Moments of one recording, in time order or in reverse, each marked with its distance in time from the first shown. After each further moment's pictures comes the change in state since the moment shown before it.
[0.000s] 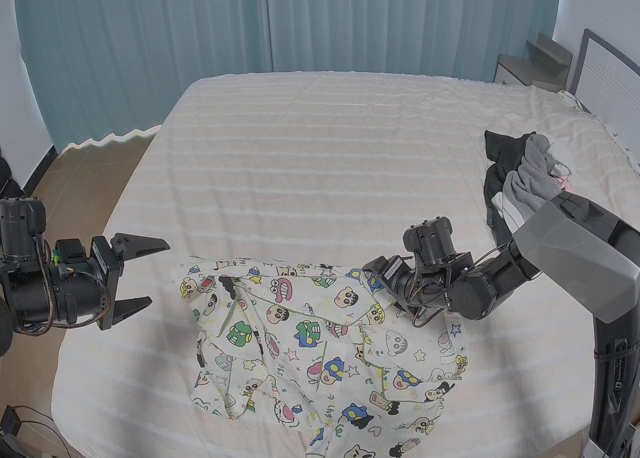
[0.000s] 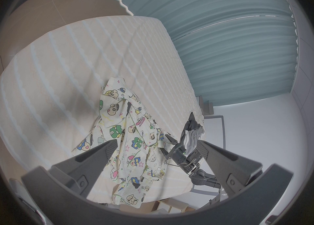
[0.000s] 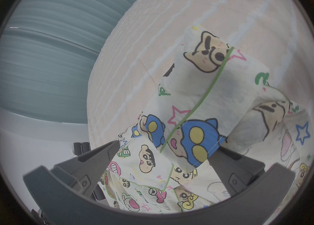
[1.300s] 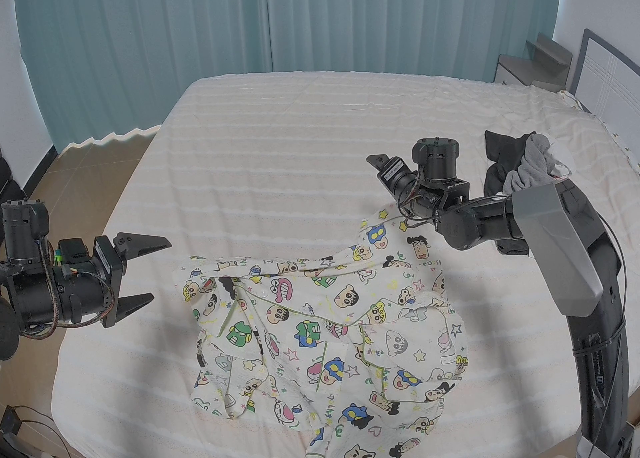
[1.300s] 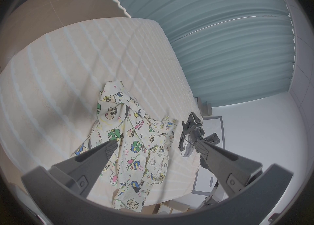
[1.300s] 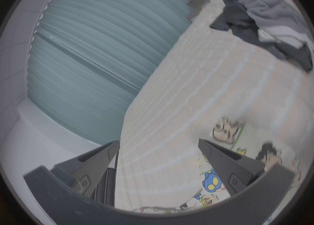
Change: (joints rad) left arm 0.003 0.029 0.029 -0.090 0.004 0.002; right arm -0.095 0.167 -0.640 -0.013 -0.076 -0.179
